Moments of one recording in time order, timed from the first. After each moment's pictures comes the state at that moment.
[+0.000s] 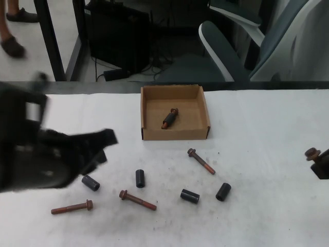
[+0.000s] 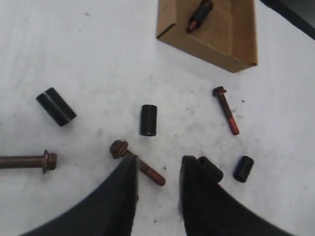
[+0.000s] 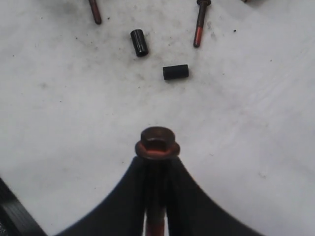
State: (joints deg) left arm -25.9 72.1 -35.6 14.9 4.2 -49.9; right arm 14.5 59.6 -56.5 65.1 -17.8 -28.9
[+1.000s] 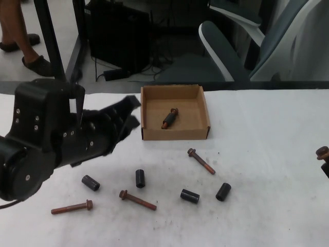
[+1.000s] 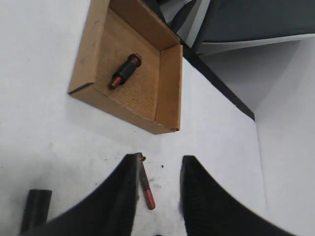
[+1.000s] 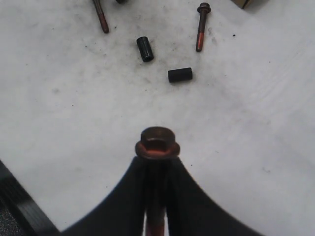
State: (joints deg) left arm -25.9 82.3 -37.5 -12.4 8.7 -54.9; right arm 14.5 56.1 -56.5 66.9 -18.7 -27.3
